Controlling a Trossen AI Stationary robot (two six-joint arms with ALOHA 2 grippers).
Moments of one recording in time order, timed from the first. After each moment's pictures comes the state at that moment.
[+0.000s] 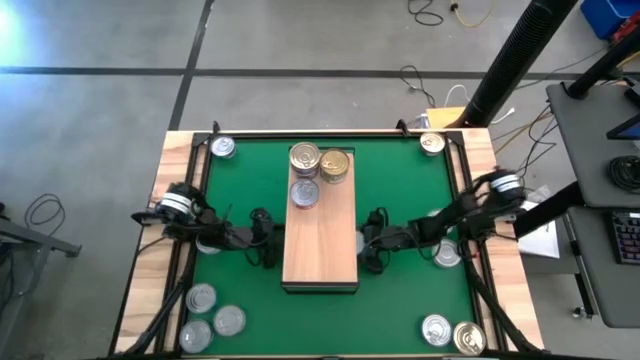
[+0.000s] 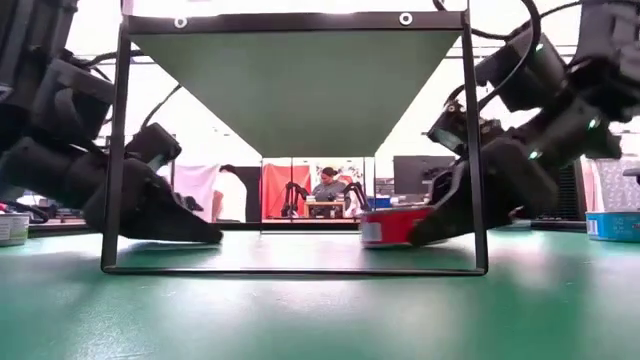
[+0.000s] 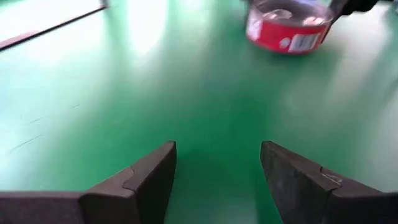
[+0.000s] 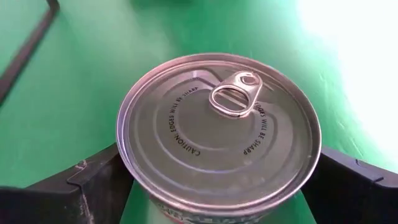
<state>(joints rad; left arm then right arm) -0.25 1.97 0.15 1.39 -0.48 -0.32 0.20 1.78 0.44 0.73 0.22 0.20</state>
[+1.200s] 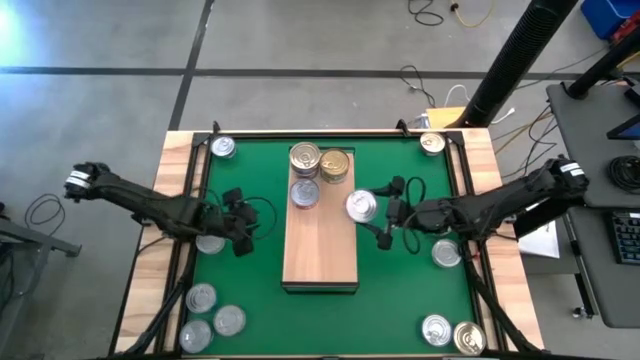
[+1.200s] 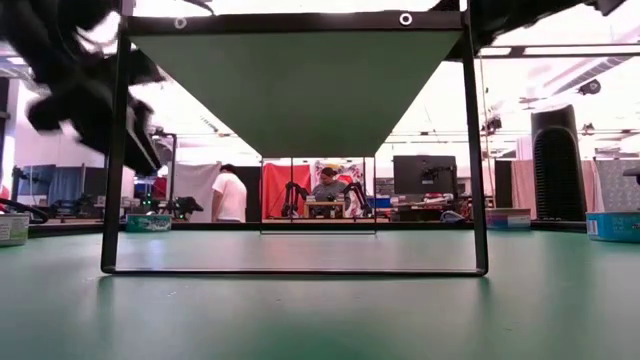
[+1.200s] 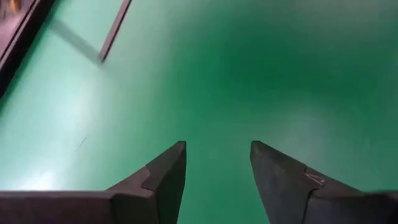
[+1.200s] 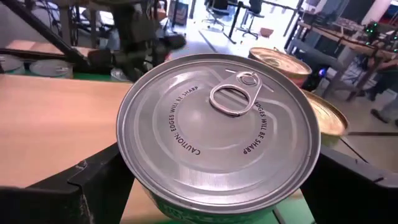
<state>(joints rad) -0.27 0.98 0.54 -0.58 -0.49 -0.32 0.24 1.15 0.65 0.25 0.53 -0.09</state>
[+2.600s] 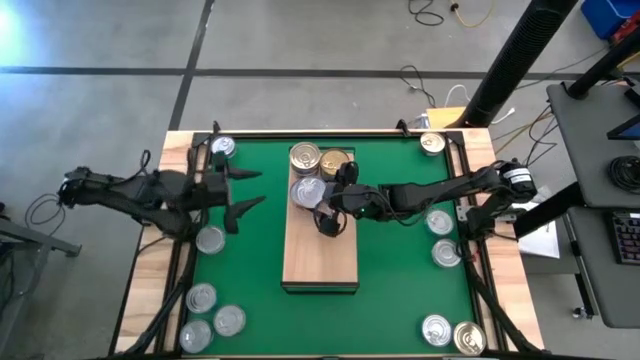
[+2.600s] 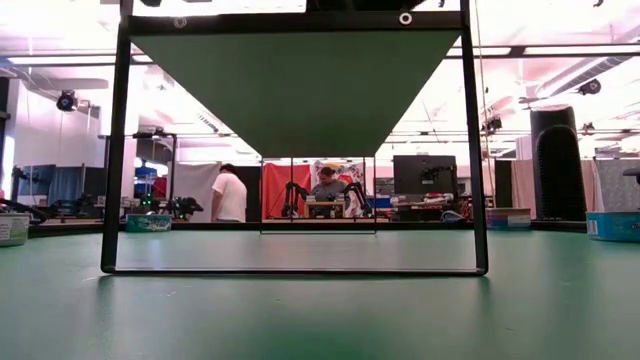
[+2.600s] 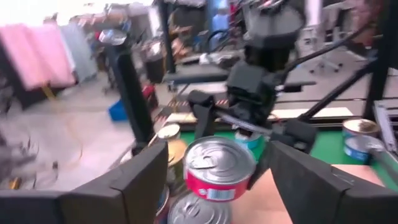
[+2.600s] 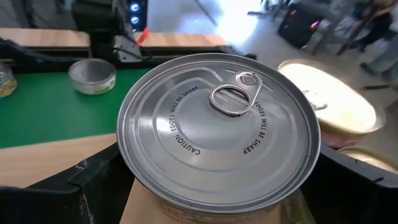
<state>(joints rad) -0.20 0.72 0.77 -0.12 -0.45 0.08 0.07 1.67 1.25 -0.03 0.45 0.01</state>
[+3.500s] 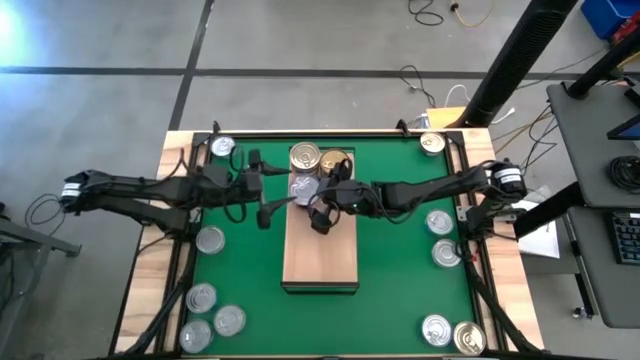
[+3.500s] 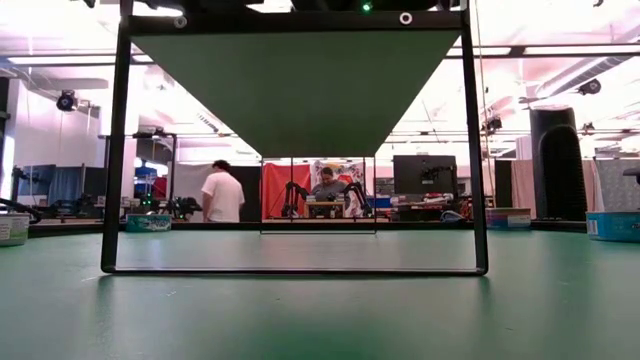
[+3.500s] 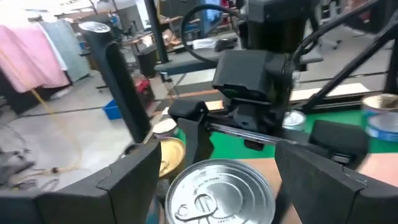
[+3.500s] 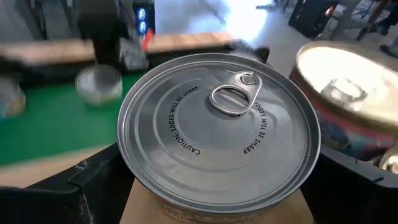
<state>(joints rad) 0.00 0.99 0.74 0.15 -0.23 0.20 0.03 1.74 1.26 0.08 0.39 0.08</state>
